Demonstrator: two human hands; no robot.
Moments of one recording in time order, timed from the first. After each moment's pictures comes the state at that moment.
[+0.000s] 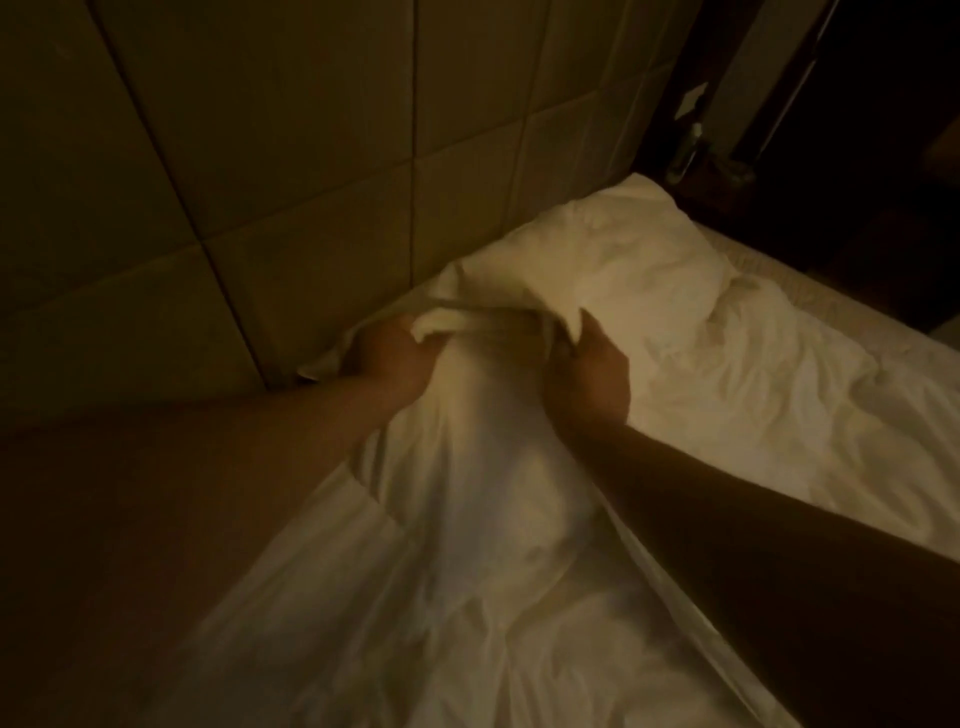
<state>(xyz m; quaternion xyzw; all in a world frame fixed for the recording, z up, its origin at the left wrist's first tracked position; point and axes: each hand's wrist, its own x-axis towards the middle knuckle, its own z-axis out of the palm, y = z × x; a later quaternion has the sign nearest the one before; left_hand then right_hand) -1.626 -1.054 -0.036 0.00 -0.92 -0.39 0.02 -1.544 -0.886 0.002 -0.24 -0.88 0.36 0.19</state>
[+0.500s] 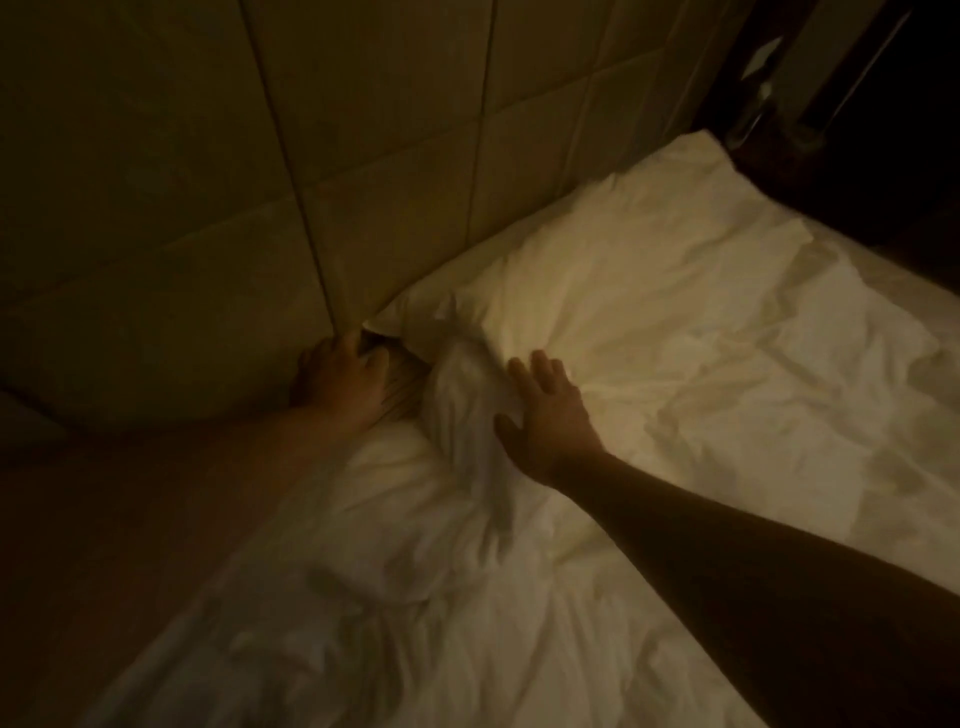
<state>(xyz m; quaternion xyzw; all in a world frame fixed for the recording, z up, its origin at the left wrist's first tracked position) -1.585 -1.182 -0.086 0.07 -0.96 -0.25 -0.05 -1.498 -0.945 -0.063 0.00 -0.98 0.16 -0.07</state>
